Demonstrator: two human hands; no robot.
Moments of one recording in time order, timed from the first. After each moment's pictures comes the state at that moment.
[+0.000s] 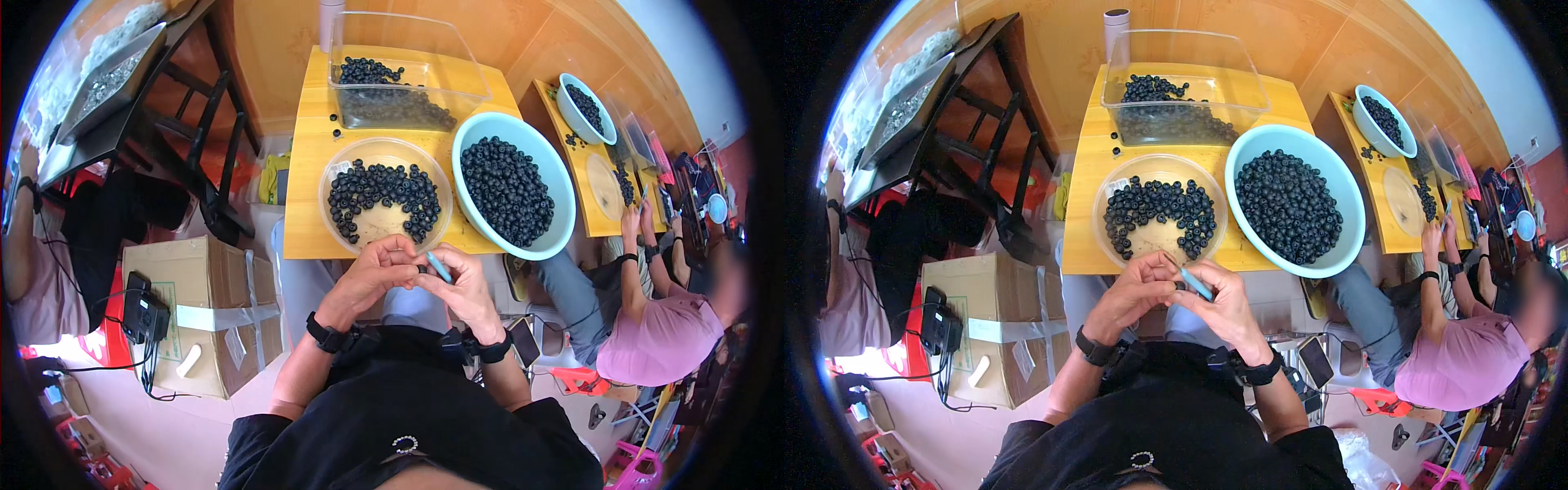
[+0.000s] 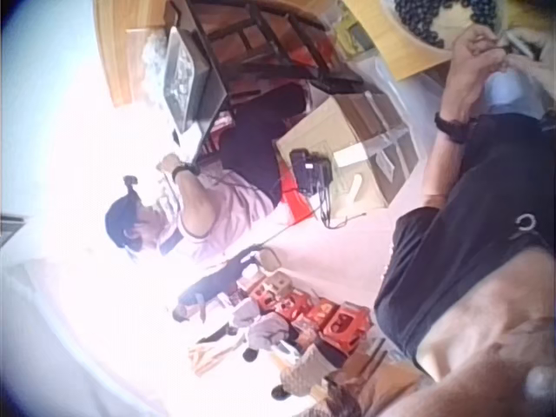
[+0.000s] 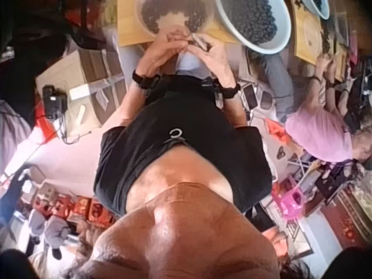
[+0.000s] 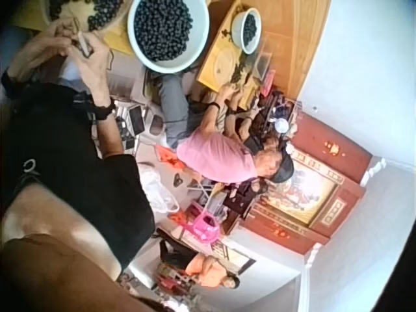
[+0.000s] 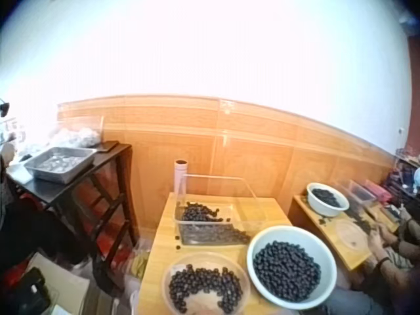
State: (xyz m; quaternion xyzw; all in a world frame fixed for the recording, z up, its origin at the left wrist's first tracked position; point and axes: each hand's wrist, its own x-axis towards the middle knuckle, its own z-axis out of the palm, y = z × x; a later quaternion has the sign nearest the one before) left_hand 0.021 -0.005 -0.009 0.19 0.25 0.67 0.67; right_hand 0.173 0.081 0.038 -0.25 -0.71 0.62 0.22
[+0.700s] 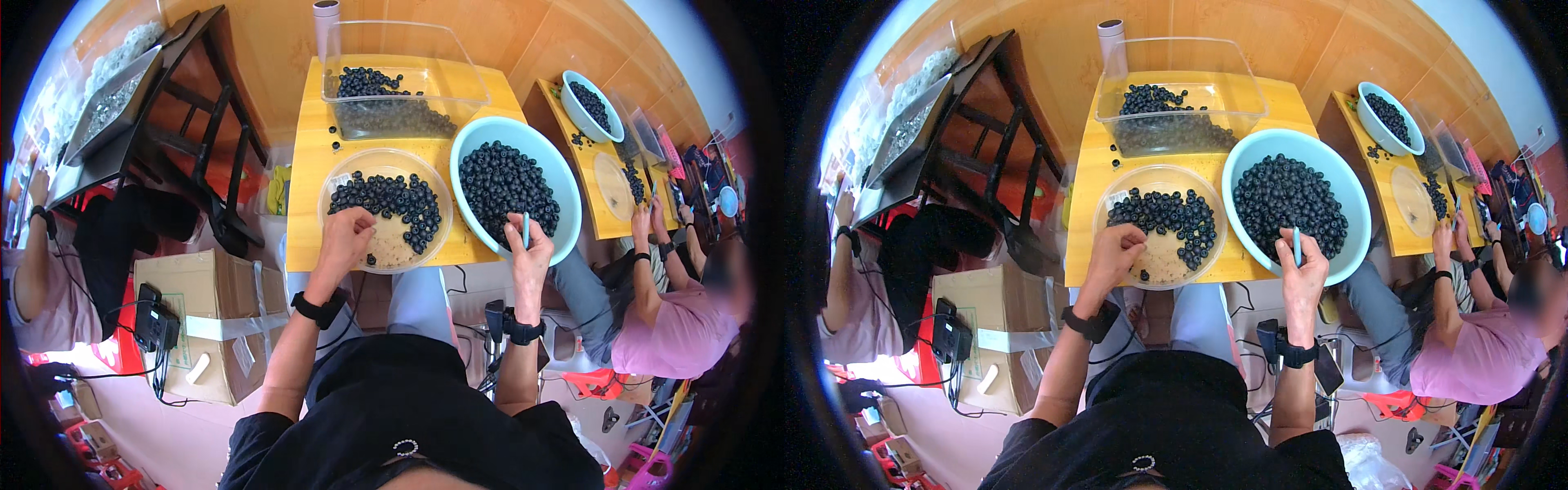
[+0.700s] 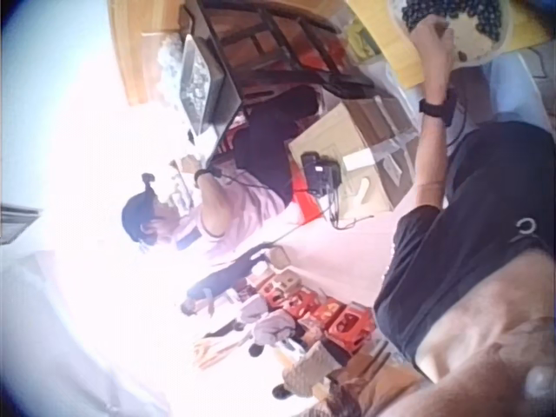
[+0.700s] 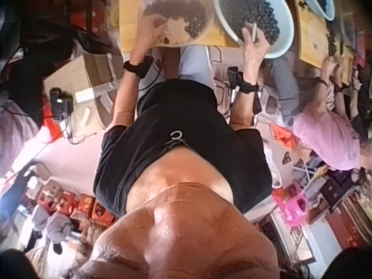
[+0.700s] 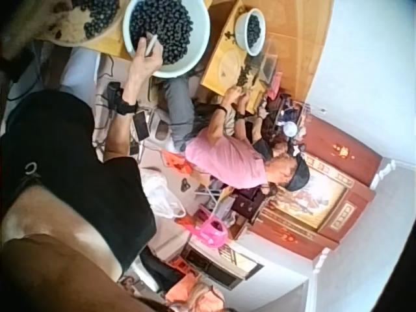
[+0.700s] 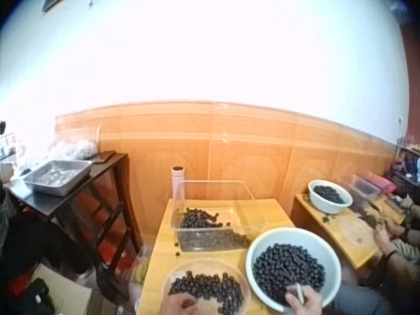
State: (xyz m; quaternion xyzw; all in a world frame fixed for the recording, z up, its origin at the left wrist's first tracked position) left_hand -0.036 0.031 -0.032 0.42 0.73 0.49 0.22; right_hand 0.217 0.172 0.021 -0.45 -0.70 0.38 0.41
